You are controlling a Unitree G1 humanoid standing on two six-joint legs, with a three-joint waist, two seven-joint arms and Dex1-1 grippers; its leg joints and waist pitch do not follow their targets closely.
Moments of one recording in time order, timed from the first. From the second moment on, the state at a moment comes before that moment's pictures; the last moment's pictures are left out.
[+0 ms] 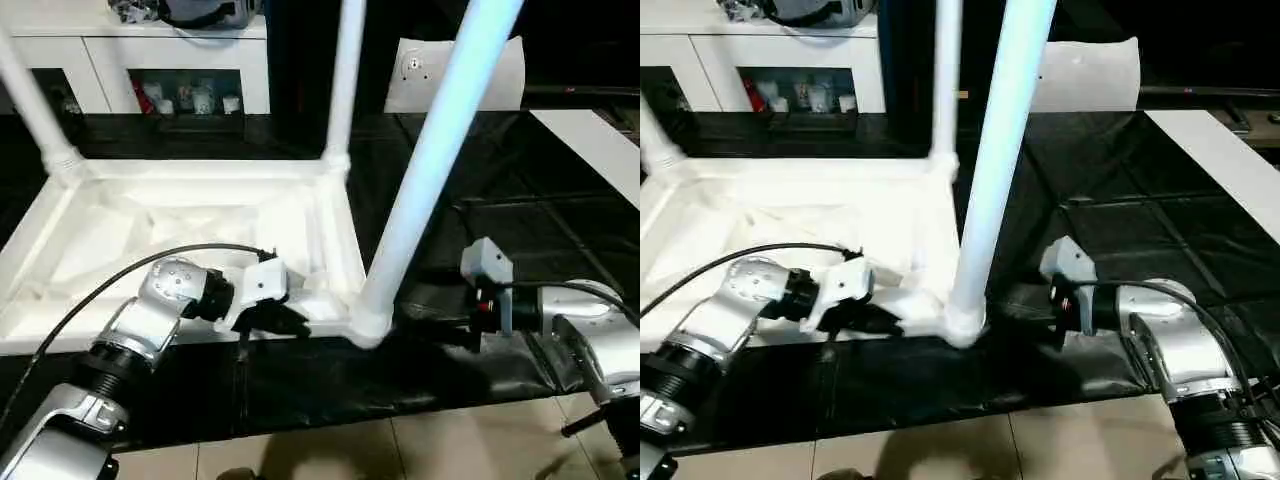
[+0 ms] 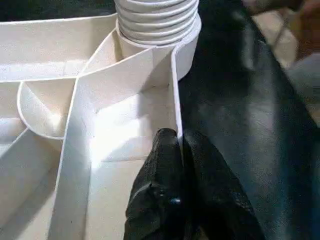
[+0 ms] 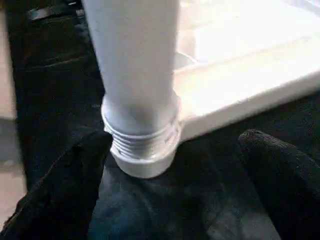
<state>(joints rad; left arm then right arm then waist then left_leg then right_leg) -0.53 0.49 -0.36 0.48 -0.02 -0.02 -1.39 -0.31 -0.58 0.14 0.21 0.21 0.16 1.25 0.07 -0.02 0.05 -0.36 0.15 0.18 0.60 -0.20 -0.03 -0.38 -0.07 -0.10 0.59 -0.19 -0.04</state>
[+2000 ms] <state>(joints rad) -0.56 0.49 -0.40 0.51 -0.02 -0.06 -1.46 -0.33 -0.45 0.23 0.32 0.26 0.15 1.31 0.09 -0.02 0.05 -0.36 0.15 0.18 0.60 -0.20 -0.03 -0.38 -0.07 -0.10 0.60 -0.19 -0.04</state>
